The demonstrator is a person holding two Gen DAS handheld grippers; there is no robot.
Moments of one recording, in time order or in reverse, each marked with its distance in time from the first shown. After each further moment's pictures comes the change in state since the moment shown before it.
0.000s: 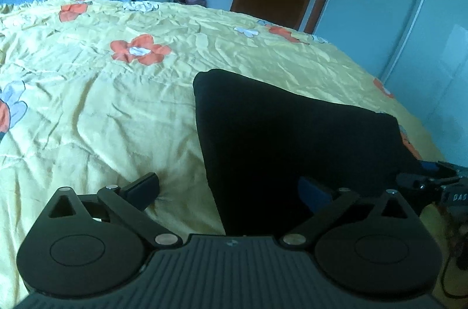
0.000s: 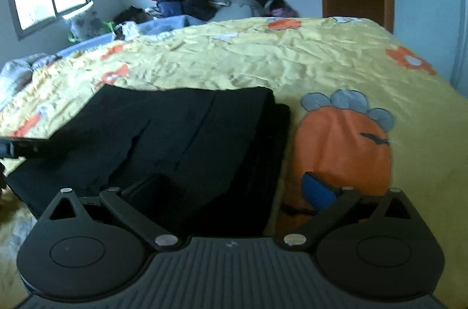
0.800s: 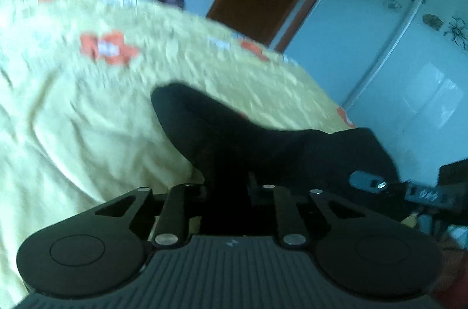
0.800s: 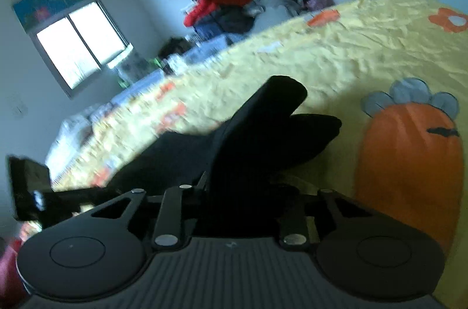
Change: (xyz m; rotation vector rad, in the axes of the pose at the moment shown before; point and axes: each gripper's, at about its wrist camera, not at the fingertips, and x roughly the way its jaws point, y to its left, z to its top) left arm -0.002 -0.001 0.011 -0.094 -0.070 -0.168; right arm 0.003 -0.010 0.028 0.249 -0.054 0.352
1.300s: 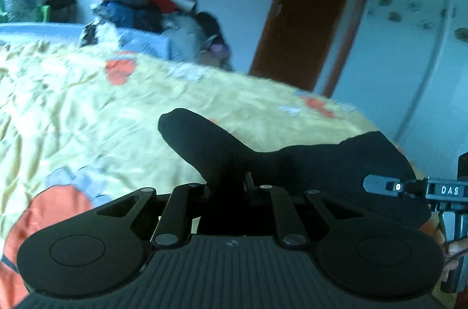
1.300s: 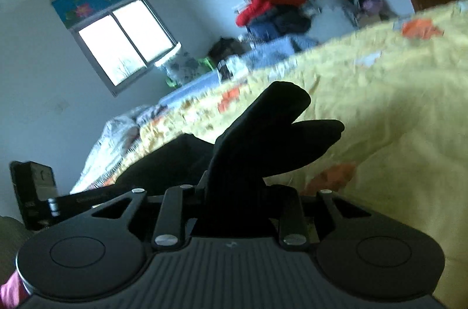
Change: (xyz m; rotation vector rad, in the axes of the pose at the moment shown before) left arm -0.065 0.064 0.061 0.058 -0.118 0.246; right arm 0.106 0.077 0.036 -0.050 0.035 0.171
